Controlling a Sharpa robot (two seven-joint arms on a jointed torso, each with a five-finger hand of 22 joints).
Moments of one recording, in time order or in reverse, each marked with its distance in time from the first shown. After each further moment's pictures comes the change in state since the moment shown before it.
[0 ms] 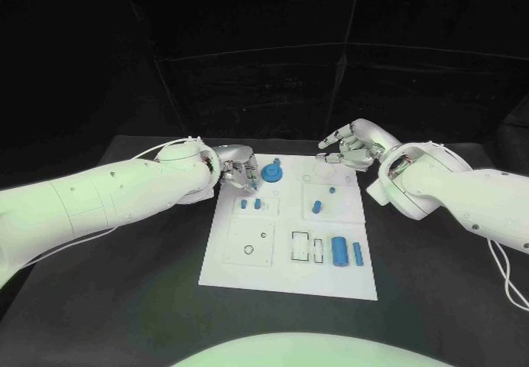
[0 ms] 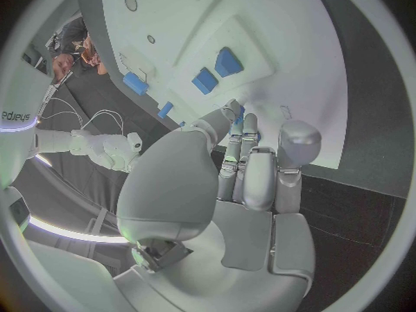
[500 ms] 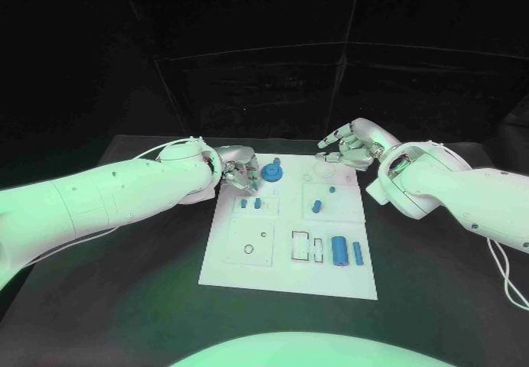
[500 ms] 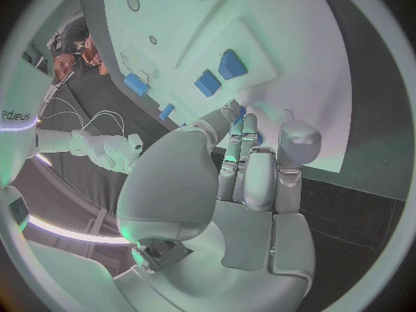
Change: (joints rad) left arm -0.001 0.006 -0.001 -0.001 0.001 0.011 -0.003; left_hand -0.001 -0.001 0.000 0.000 0.000 0.000 0.000 -0.003 -0.001 0.000 0.000 0.000 0.000 0.000 0.000 0.000 -0.001 0.000 0.000 0.000 0.000 0.000; right arm 0.000 0.002 0.000 -0.001 0.000 0.000 0.000; right_hand 0.000 0.000 0.000 0.000 0.000 0.000 0.000 0.000 -0.001 0.000 0.000 0.000 0.000 0.000 0.000 0.000 0.000 0.000 0.000 0.000 0.000 0.000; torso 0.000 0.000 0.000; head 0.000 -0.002
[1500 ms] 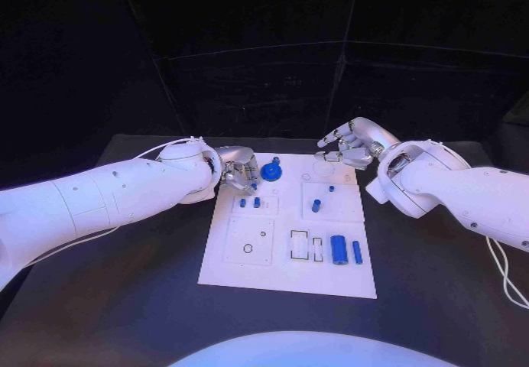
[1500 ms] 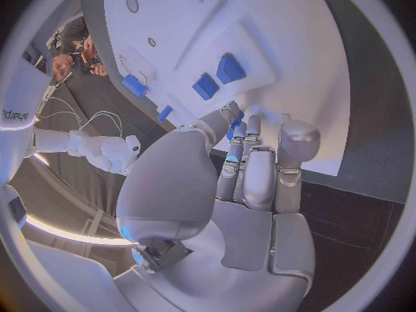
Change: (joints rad) left arm -0.001 0.007 -0.001 -0.008 0.001 0.014 -0.017; left_hand -0.024 -0.024 0.017 -0.005 0.000 -0.070 0.027 -0.065 -0.006 -0.041 0.030 -0.064 -0.002 0.000 0.014 -0.004 -0.022 0.000 -0.004 0.009 -0.006 -0.006; right arm 0.000 -0.001 0.000 0.000 0.000 0.000 0.000; right_hand 0.000 0.000 0.000 0.000 0.000 0.000 0.000 0.000 0.000 0.000 0.000 0.000 0.000 0.000 0.000 0.000 0.001 0.000 0.000 0.000 0.000 0.000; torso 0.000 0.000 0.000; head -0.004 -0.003
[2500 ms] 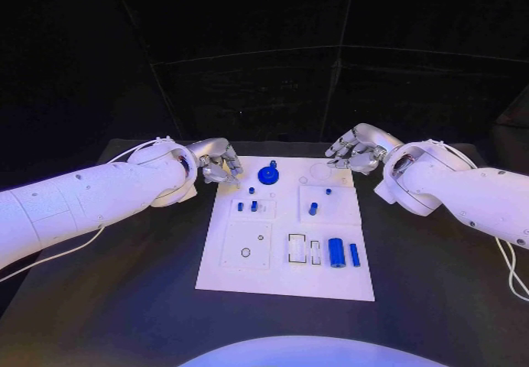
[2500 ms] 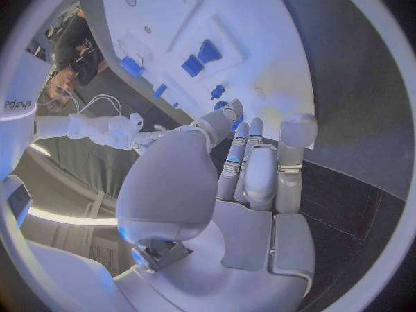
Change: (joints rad) left arm -0.001 -0.101 0.022 0.027 0.120 -0.121 0.062; left_hand -0.005 -0.025 0.019 -0.013 0.000 0.006 0.020 -0.020 0.008 -0.031 0.013 -0.042 0.004 -0.016 0.021 -0.038 -0.081 0.000 -0.051 0.021 -0.121 -0.099; right arm 0.000 -0.009 0.000 -0.076 -0.104 0.081 -0.005; right_hand 0.118 -0.041 0.173 -0.026 -0.122 0.089 0.001 0.019 0.000 -0.260 0.008 -0.864 -0.811 -0.002 -0.009 -0.110 -0.120 0.016 -0.066 -0.005 -0.128 -0.198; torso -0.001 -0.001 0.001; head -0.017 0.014
